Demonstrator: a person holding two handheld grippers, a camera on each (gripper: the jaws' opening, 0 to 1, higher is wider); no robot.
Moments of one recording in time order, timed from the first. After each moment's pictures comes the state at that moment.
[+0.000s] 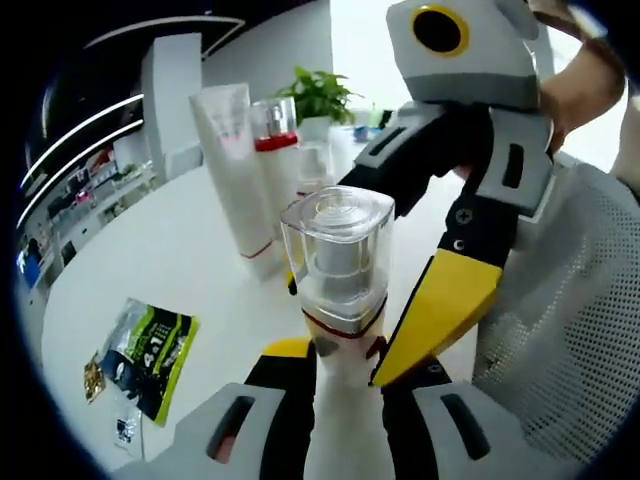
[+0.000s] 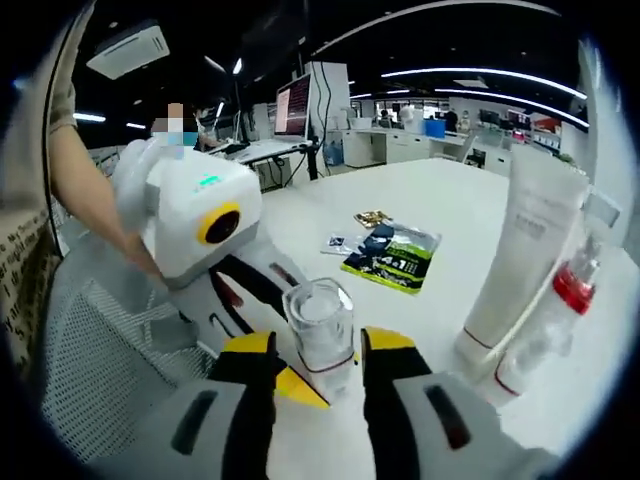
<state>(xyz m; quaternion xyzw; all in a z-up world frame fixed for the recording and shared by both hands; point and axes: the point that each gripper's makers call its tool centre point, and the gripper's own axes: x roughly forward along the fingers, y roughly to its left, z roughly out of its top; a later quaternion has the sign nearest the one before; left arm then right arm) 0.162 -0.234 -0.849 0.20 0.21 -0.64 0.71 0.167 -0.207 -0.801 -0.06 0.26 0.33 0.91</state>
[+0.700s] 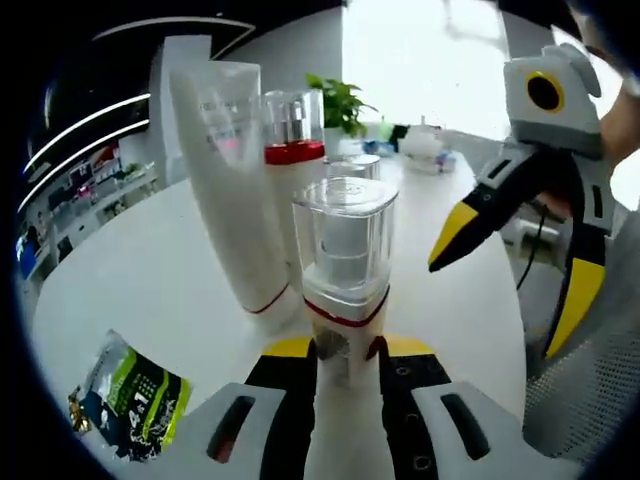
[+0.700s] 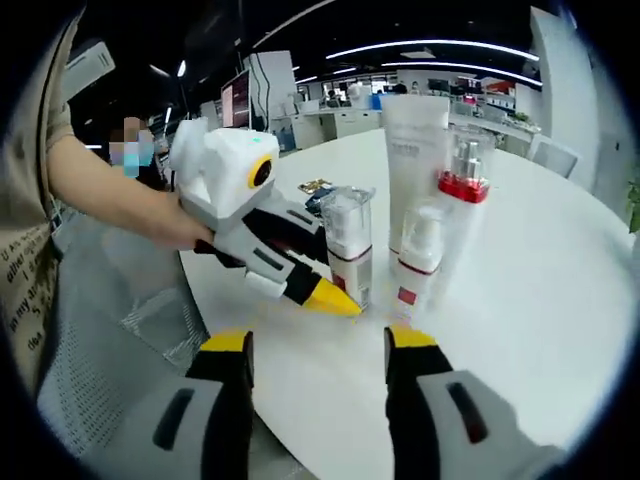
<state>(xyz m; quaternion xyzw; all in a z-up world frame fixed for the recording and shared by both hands) 0.196 -0.297 -0.850 0.17 0.20 -0.64 0.72 0.122 -0.284 -0.816 -0.02 0.31 0.24 0.92</state>
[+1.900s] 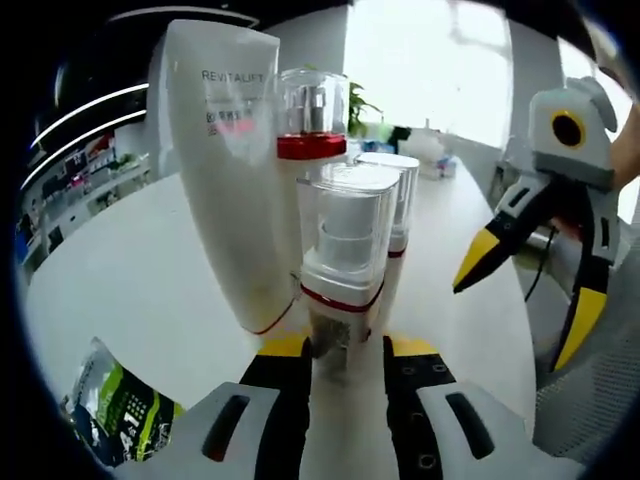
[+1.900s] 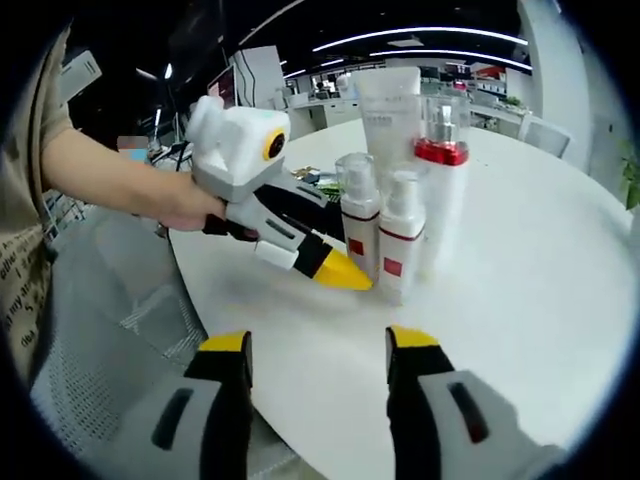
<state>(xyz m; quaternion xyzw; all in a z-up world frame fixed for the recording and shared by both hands) 0.197 -0.313 -0.850 0.16 0.22 -0.66 0.71 0.115 -0.296 -0.829 0.00 0.33 0.23 0.92</state>
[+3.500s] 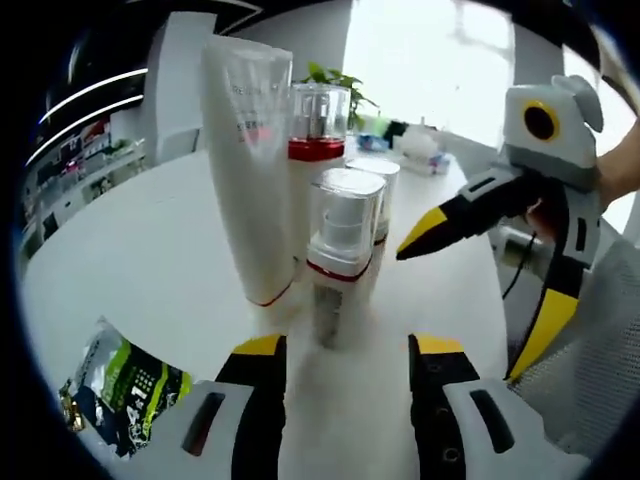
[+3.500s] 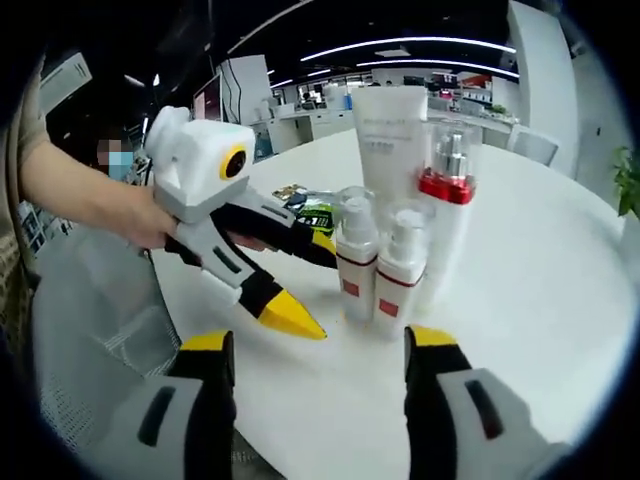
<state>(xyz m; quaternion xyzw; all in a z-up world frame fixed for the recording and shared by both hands) 0.190 -0.277 -0.840 0.15 0.25 -0.66 0.69 0.143 -0.284 -0.816 0.00 0.31 0.19 0.93</state>
